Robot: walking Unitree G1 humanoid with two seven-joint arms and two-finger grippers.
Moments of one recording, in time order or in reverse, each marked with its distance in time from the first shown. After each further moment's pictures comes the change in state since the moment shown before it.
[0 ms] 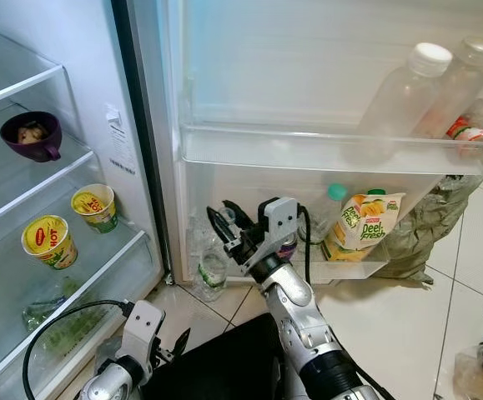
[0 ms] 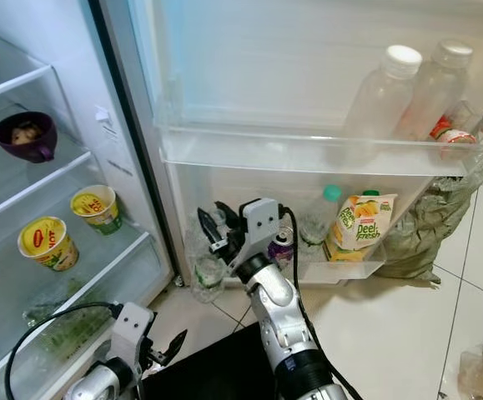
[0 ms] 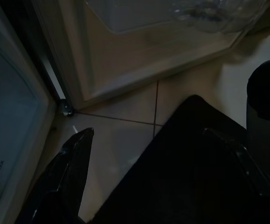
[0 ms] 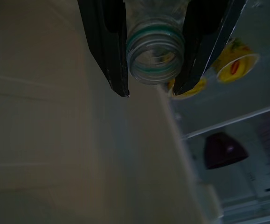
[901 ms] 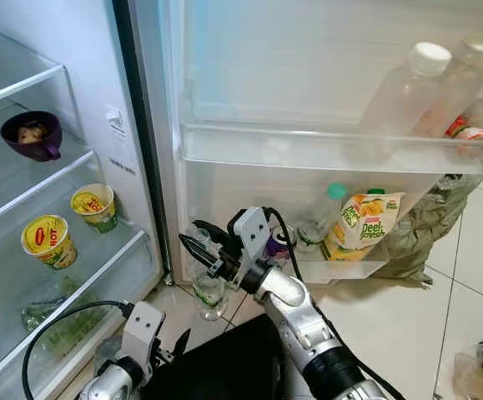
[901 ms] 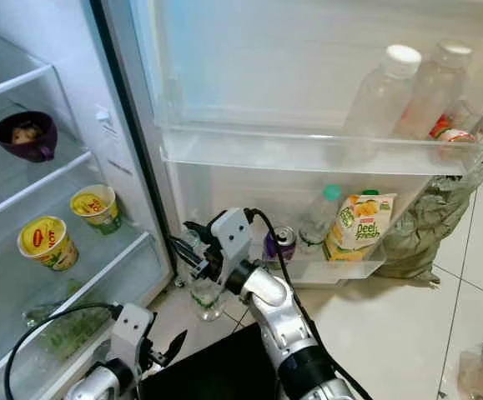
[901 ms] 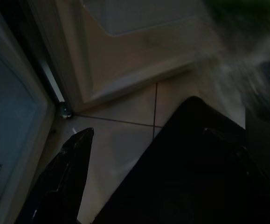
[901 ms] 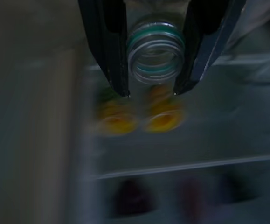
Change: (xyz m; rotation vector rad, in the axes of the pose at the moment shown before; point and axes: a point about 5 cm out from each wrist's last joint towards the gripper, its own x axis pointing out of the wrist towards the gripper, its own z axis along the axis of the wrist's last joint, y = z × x) left arm -0.001 -0.001 0.000 0.006 -0.006 -0.002; right arm -0.015 0.033 -0.013 -0.001 0.231 0.571
